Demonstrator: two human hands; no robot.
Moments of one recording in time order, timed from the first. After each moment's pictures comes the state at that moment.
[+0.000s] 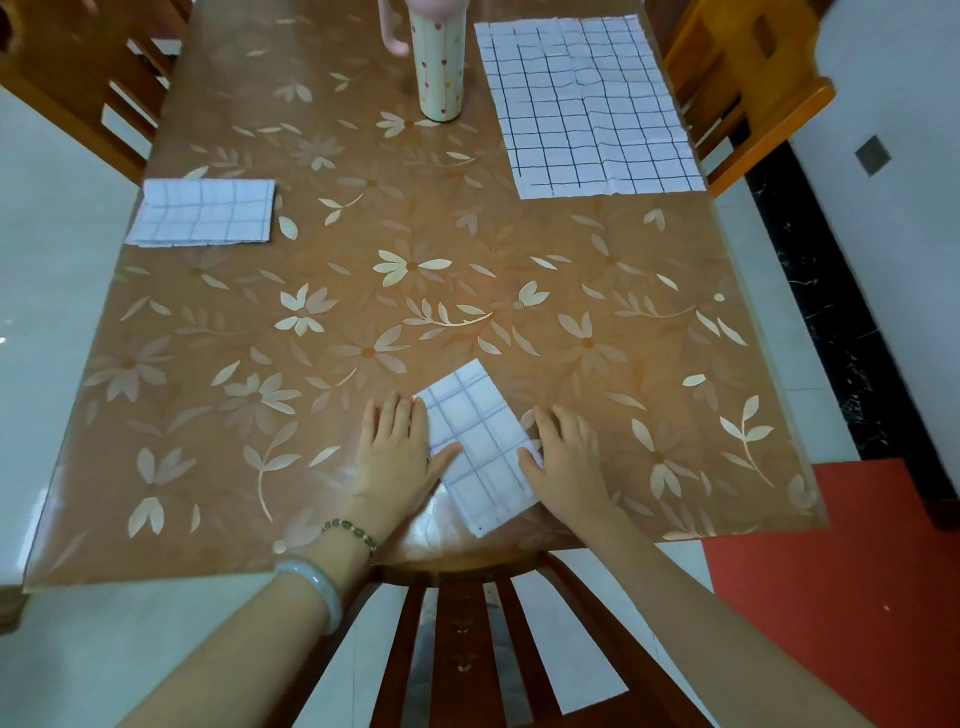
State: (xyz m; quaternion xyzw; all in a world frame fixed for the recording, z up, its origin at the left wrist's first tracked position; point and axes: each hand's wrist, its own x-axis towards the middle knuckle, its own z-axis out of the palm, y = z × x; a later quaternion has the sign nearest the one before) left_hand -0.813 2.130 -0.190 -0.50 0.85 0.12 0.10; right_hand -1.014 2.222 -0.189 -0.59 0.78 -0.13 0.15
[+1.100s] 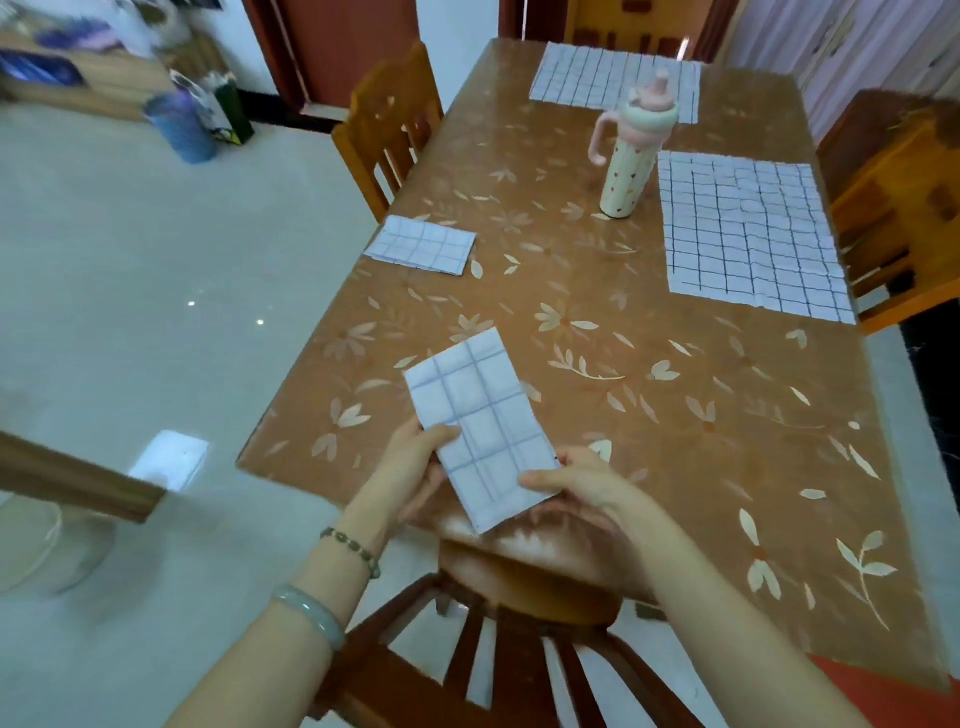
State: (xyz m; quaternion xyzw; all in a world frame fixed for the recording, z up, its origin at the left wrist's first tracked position) left_hand -0.715 2.159 -0.070 -0.50 0.23 0.71 -0.43; right_hand -0.922 2.173 -0.087 -0.31 0.57 -0.23 0.72
